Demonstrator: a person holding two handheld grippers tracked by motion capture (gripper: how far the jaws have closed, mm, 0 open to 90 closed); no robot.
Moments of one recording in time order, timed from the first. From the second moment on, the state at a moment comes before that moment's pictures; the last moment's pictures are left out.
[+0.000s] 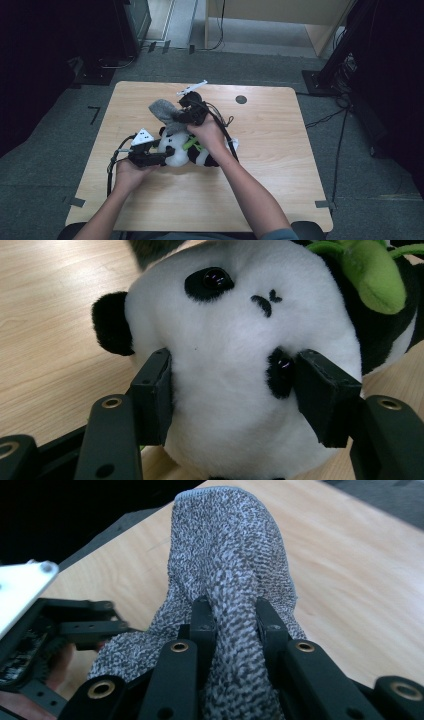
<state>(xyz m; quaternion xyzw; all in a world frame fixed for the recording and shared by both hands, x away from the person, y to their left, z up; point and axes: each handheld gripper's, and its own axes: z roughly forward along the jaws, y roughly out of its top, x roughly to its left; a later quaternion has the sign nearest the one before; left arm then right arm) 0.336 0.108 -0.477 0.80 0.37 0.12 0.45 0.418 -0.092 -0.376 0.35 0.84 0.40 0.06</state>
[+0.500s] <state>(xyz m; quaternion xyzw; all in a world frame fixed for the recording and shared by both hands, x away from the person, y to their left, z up) 0.339 0.108 -0.476 0.80 0.38 0.11 0.45 0.421 -0.081 -0.417 0.35 0.86 0.37 0.05</state>
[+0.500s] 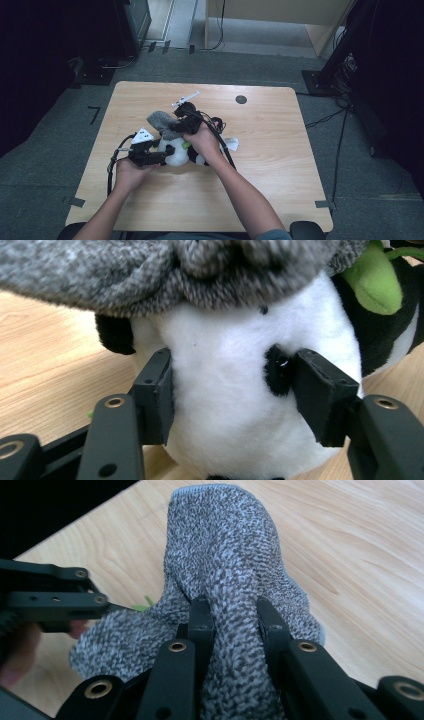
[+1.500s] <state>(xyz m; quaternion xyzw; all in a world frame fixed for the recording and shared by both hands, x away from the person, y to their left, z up) 0.340 0.105 -0.476 0.80 0.38 0.11 0.45 0.441 -0.173 -0.396 0.43 0.83 0.32 0.11</state>
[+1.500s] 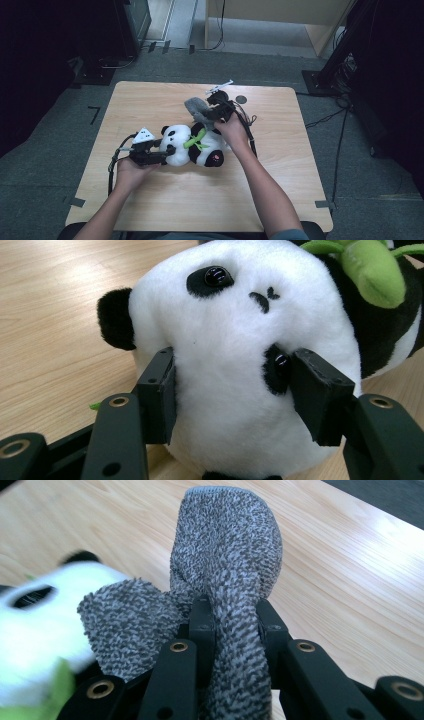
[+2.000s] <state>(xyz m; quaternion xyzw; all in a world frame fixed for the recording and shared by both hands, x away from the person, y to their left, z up) 0.340 0.106 -0.476 0.80 0.37 0.11 0.45 0.441 -0.222 -0.388 0.47 0.81 0.33 0.14</state>
